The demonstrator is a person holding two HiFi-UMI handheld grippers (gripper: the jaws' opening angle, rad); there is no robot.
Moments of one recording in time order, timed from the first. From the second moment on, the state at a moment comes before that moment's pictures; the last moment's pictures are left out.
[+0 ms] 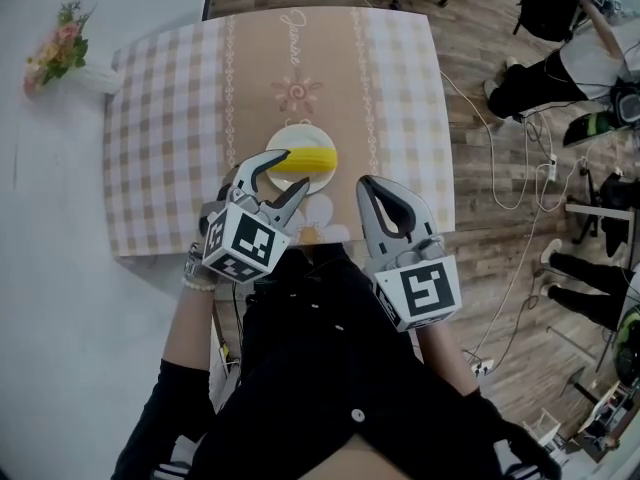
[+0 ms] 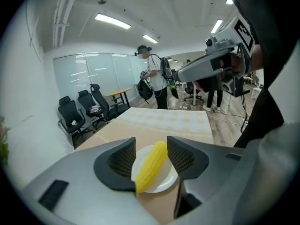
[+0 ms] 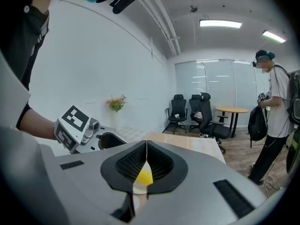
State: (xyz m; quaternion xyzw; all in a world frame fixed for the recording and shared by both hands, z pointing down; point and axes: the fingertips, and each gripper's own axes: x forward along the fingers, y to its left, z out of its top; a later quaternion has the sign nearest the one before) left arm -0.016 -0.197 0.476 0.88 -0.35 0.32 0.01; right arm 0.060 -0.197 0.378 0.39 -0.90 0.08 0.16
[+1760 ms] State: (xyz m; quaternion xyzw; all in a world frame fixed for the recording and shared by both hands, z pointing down) left arm 0.007 -0.228 0.623 0.87 -0.13 0.46 0.09; right arm 0.082 -0.198 0.413 0.38 -0.90 0.12 0.19
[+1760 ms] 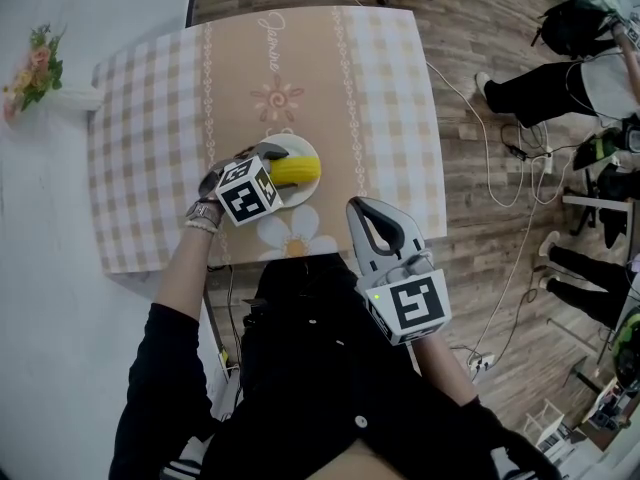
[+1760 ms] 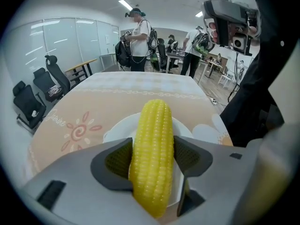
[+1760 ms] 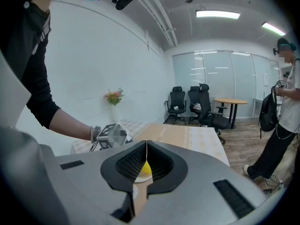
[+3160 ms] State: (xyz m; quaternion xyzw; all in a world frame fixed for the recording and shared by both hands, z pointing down) left arm -0.037 -0.222 0.541 0.86 -0.35 0.36 0.12; right arm 0.057 -0.206 0.381 0.38 -0.91 0.07 0.18
